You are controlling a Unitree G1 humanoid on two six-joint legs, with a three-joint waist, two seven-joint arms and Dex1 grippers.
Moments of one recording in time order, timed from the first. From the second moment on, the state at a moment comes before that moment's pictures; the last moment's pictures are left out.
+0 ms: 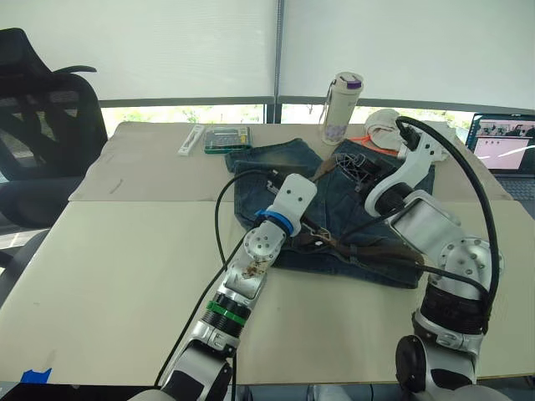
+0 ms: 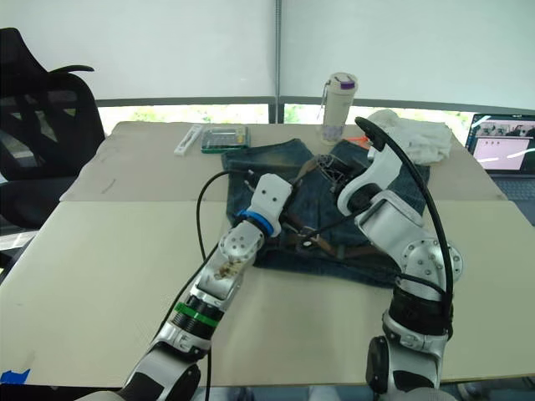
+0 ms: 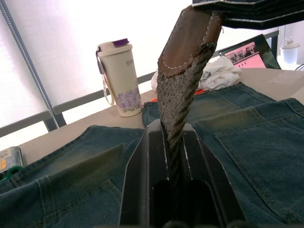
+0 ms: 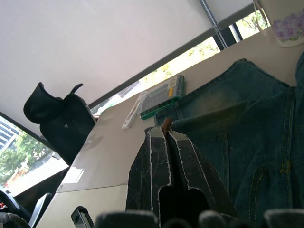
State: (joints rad) left arm -0.67 -0.10 -0.23 0.22 0.12 0.11 -0.17; right arm -0.68 -0.28 -0.34 -0.32 1.19 0.98 -0.35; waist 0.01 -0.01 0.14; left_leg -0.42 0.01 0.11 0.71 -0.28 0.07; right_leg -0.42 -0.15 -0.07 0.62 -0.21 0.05
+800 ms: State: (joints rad) left arm -0.38 -0.03 0.10 -0.03 -0.39 0.66 -0.25; right arm -0.29 -0.48 0.05 -0.19 0.48 0.42 0.48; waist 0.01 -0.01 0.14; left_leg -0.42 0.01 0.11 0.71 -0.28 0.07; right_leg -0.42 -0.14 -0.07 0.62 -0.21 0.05
